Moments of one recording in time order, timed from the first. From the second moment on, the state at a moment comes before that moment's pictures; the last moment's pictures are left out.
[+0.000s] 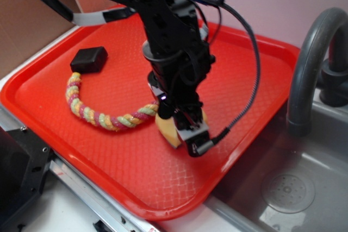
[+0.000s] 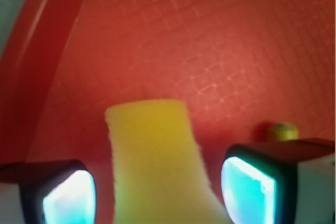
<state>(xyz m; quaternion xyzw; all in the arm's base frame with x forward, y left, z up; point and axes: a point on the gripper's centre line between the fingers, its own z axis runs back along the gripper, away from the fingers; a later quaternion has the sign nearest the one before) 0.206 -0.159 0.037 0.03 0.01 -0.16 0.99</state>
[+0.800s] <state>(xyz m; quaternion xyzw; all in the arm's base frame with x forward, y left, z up) 0.211 -0.149 0.027 0.05 0.04 -0.13 0.99</state>
